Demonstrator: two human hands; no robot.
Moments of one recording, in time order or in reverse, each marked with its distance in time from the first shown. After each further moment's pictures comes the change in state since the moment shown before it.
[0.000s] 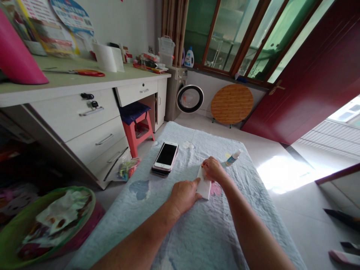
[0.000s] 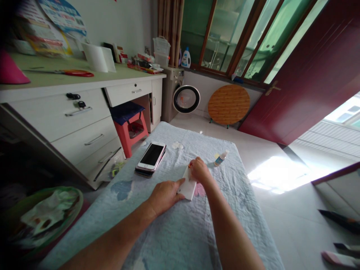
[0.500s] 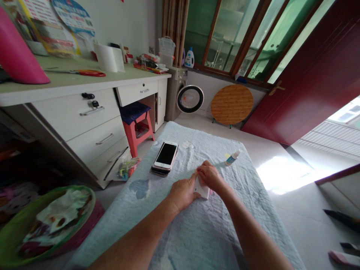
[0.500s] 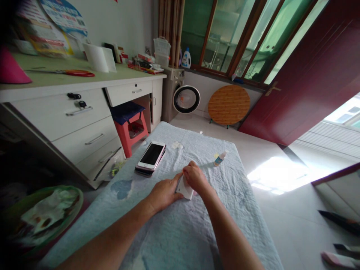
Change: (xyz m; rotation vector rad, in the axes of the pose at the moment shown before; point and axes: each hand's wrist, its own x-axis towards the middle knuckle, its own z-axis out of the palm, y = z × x) left_hand 0.002 -0.006 0.000 -0.106 -0.021 -0.024; right_hand -0.032 -0.022 0.001 0.181 0.025 -0.161
